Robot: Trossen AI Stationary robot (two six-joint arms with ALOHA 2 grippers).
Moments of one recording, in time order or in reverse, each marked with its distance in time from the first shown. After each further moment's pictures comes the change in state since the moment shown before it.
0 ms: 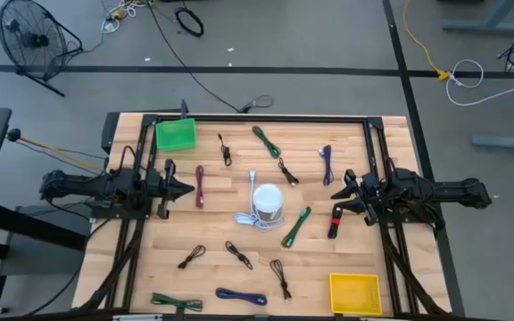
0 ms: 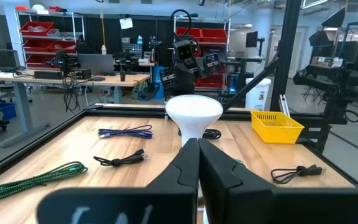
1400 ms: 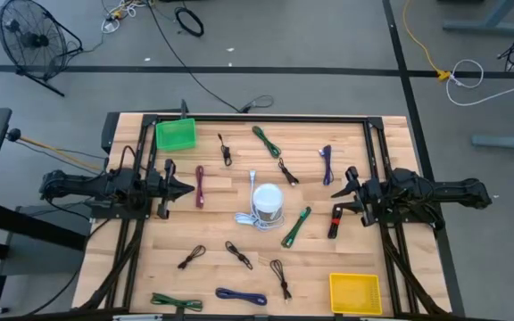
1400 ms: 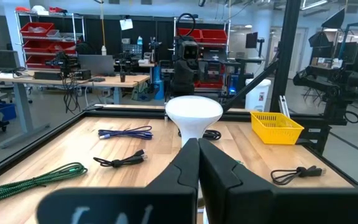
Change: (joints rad) left arm 0.000 0.000 0.000 0.004 0.000 -0.001; right arm -0.001 0.000 0.000 0.003 0.001 -0.342
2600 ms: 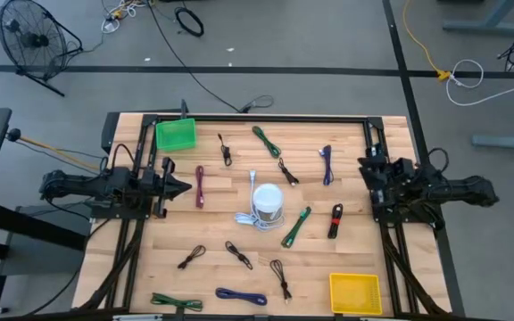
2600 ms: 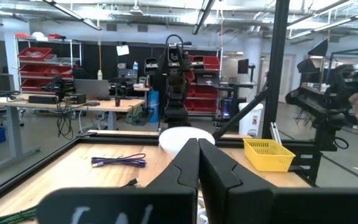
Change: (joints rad) left arm 0.000 0.000 0.000 0.116 0.018 0.000; right arm -0.001 0.168 0.033 0.686 0.321 0.068
